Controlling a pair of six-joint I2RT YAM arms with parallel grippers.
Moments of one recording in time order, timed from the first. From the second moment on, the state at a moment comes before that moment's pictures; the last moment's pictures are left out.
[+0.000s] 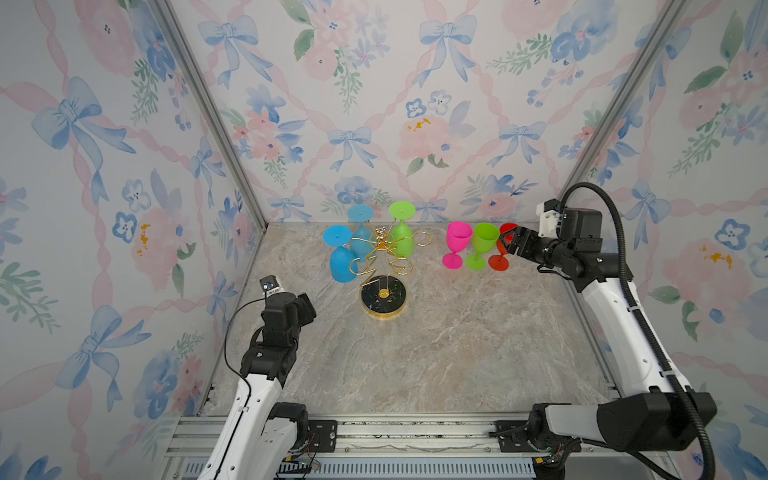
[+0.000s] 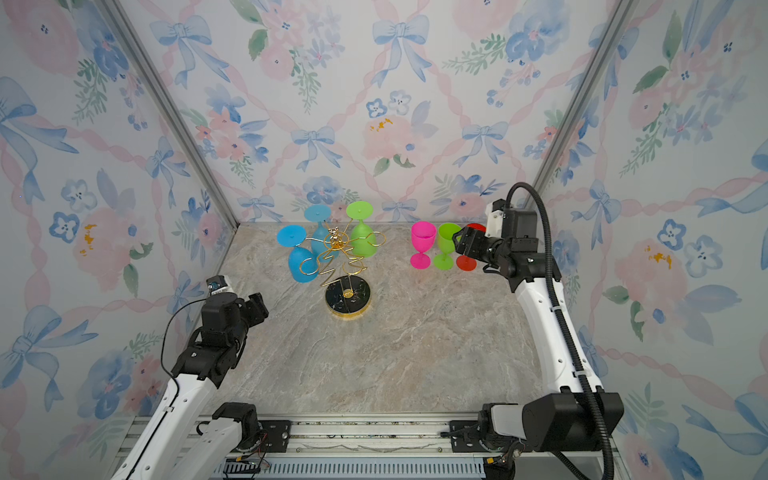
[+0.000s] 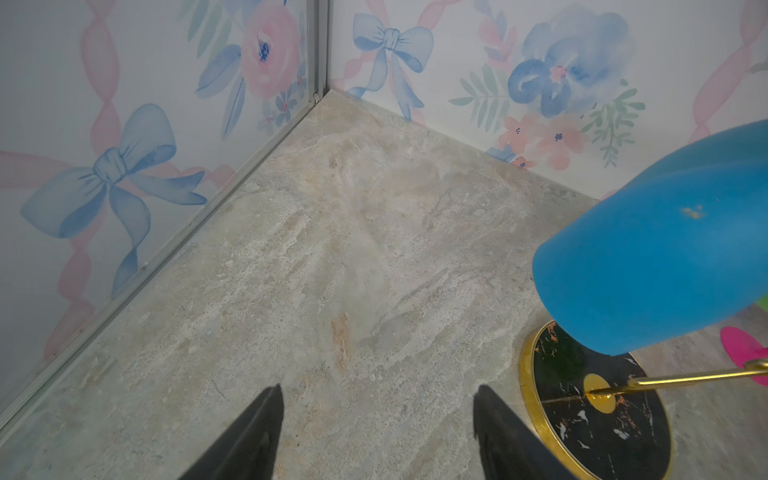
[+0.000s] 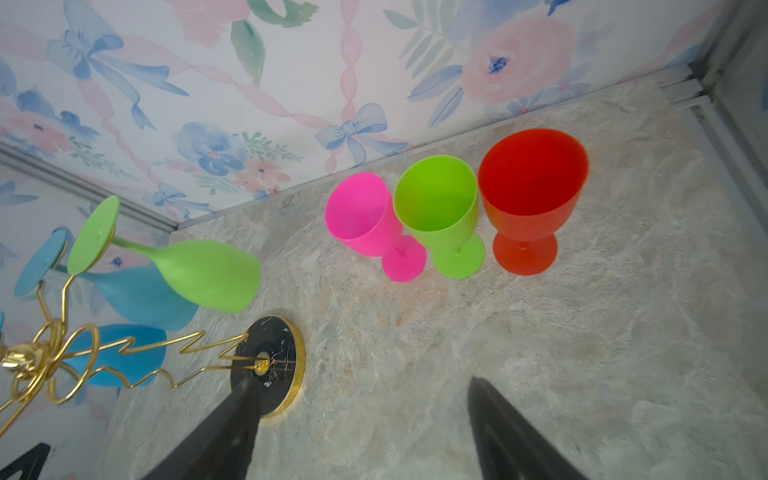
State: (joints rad) left arm -0.04 0.75 0.62 -0.39 -0.25 -0.40; right arm 0.06 1.31 1.38 -0.67 -0.31 0.33
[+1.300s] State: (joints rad) left arm 0.20 1.17 1.08 -0.23 0.74 -0.79; right arm 0.32 1.09 0.94 -0.45 -0.36 0.25
